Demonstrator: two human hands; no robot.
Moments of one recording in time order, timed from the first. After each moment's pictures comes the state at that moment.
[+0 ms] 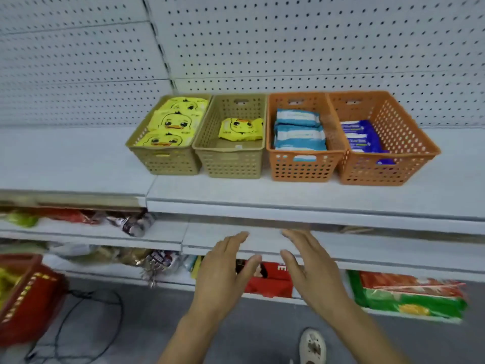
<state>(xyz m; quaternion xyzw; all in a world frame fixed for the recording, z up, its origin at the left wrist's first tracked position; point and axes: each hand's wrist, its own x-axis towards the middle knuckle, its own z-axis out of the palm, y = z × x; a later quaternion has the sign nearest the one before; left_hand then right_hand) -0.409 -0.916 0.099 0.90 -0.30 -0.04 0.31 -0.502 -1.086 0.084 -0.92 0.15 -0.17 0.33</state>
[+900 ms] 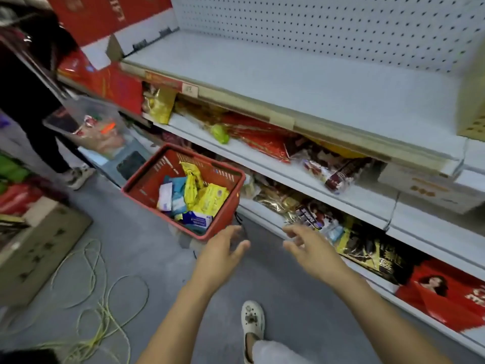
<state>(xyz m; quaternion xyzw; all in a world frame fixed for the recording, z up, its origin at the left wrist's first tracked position) -0.261 -0.350 0.029 0.93 0.00 -0.13 0.35 -0.258 -0.574 0.010 -0.91 -0.02 0.14 0.38</state>
